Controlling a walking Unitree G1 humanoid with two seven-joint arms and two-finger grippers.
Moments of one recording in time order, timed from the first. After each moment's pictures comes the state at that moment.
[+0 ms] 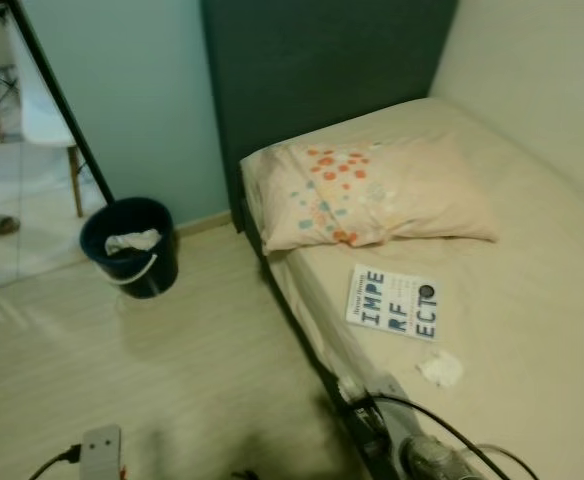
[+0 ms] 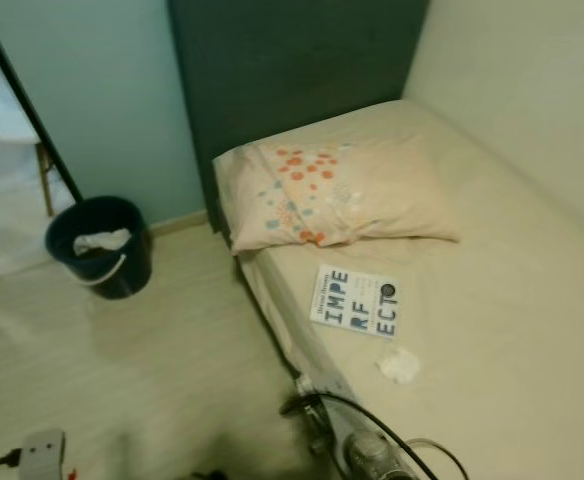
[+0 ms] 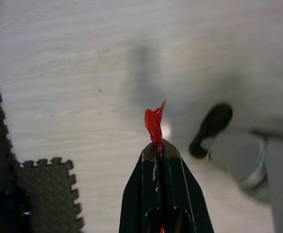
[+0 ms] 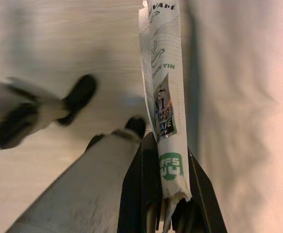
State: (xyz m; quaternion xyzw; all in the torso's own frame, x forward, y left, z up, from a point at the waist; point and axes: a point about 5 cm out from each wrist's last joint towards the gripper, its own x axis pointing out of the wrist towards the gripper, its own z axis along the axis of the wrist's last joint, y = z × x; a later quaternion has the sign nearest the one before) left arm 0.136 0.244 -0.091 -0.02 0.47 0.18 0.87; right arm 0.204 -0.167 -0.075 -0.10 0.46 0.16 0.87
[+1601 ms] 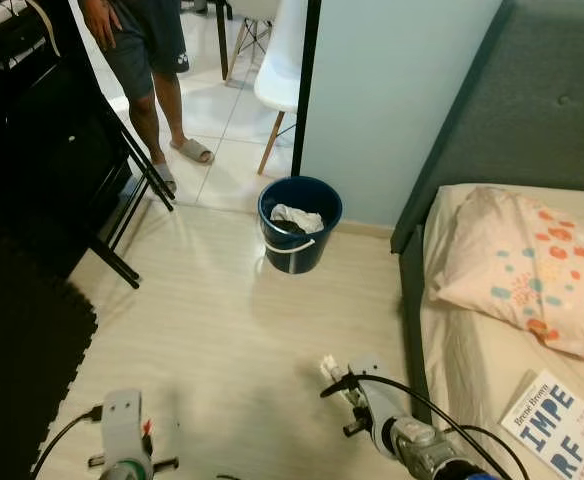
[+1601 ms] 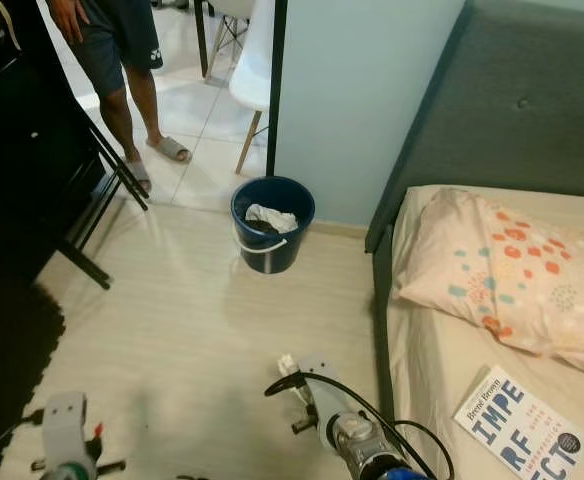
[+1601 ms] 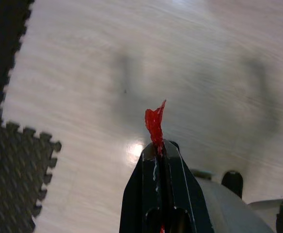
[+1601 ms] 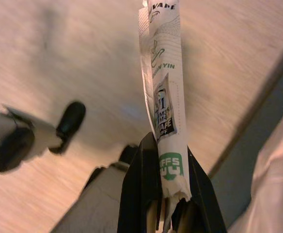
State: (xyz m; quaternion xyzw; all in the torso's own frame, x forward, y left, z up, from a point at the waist) left arm 0.177 0.226 -0.078 -0.04 0.41 0.12 0.91; right arm 0.234 -0.143 -0.057 -0.09 0.41 0.18 0.89
